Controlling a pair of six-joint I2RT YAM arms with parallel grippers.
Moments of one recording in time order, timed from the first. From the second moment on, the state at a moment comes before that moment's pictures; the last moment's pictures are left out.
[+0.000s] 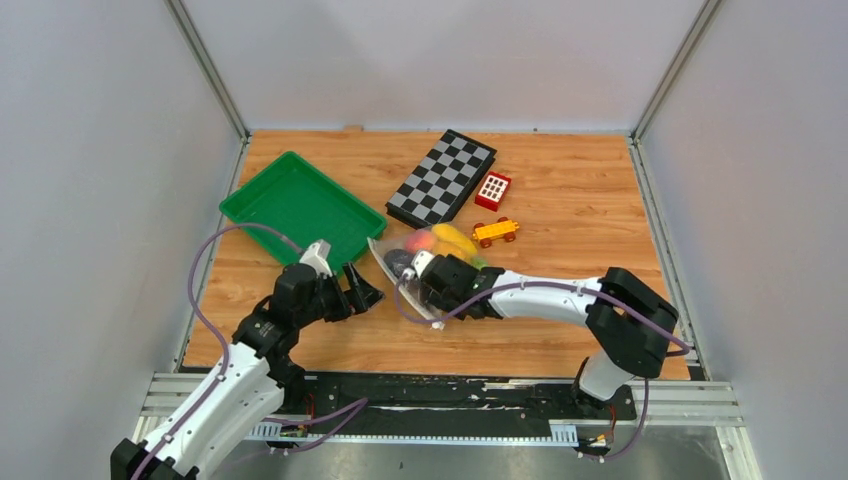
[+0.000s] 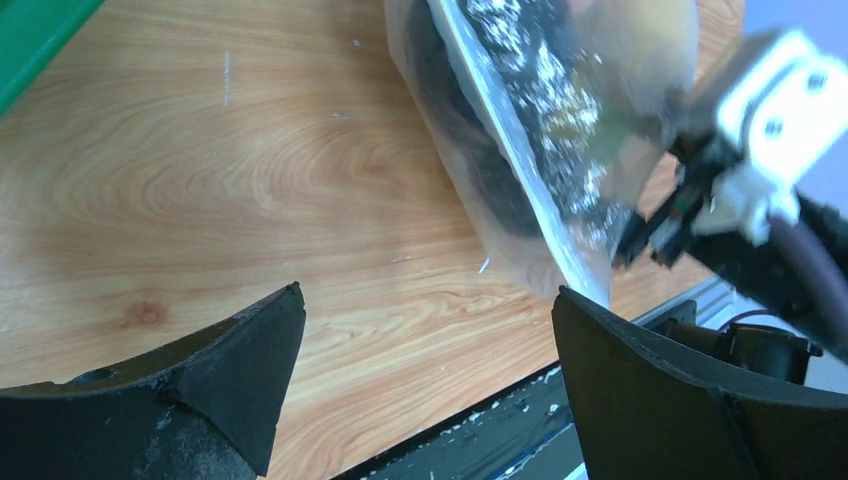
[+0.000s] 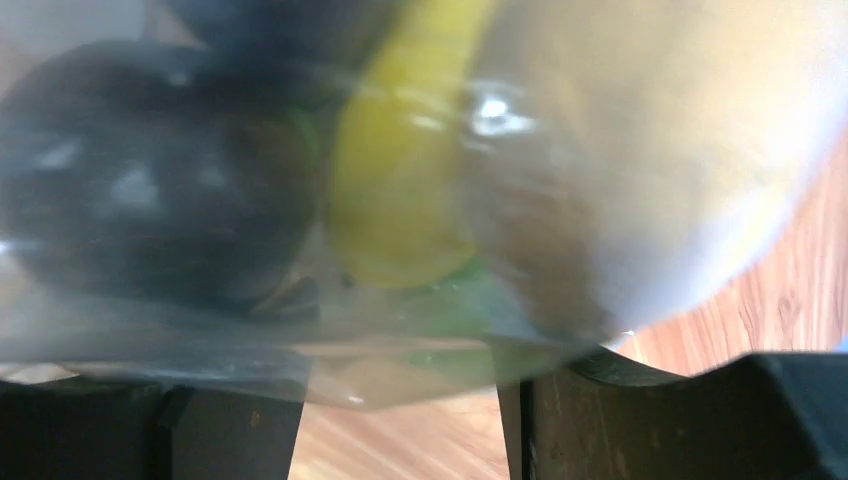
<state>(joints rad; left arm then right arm) -0.46 0.57 0.37 -0.39 0.19 -0.78 1.06 1.60 0.91 -0.39 0.40 -0.17</state>
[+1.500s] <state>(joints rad) -1.02 1.20 0.22 0.62 -0.14 -1.18 0.94 0.78 0.40 -0.09 0.12 0.62</state>
